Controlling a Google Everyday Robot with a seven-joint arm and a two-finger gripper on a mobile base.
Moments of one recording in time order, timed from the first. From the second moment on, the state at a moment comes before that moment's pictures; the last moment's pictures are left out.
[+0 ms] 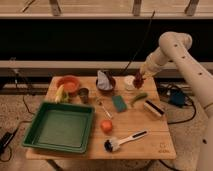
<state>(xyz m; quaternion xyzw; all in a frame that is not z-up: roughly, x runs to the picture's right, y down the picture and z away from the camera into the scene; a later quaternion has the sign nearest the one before) 0.227 -0.086 0.799 -0.18 -0.15 -0.11 0.97</state>
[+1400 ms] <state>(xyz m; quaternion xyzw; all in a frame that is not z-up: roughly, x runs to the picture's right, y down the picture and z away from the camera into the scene) 0.212 -0.112 0.861 -0.19 -0.15 -0.11 0.96</state>
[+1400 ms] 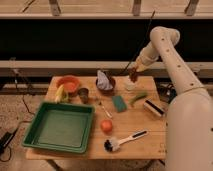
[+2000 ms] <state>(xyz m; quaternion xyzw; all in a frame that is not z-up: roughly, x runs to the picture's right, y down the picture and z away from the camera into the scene) 0.206 -0.110 0.883 -0.19 -0.15 -0.11 0.96</state>
